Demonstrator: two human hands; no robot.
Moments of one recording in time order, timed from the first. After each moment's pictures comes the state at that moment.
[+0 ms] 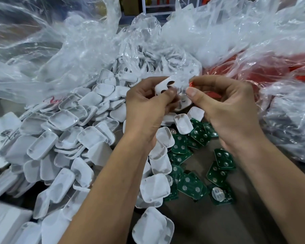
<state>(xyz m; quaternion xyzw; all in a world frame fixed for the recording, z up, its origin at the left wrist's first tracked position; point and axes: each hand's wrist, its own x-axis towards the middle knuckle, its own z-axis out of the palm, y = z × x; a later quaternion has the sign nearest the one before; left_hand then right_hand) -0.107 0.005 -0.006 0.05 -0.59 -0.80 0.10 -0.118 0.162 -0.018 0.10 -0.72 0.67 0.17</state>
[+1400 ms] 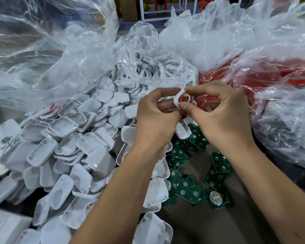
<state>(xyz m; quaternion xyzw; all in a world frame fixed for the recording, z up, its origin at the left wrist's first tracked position) -0.103 0.023 -0.014 0.01 -0.61 -0.79 0.04 -0.117 0.162 -0.017 0.11 -0.82 0.50 0.25</state>
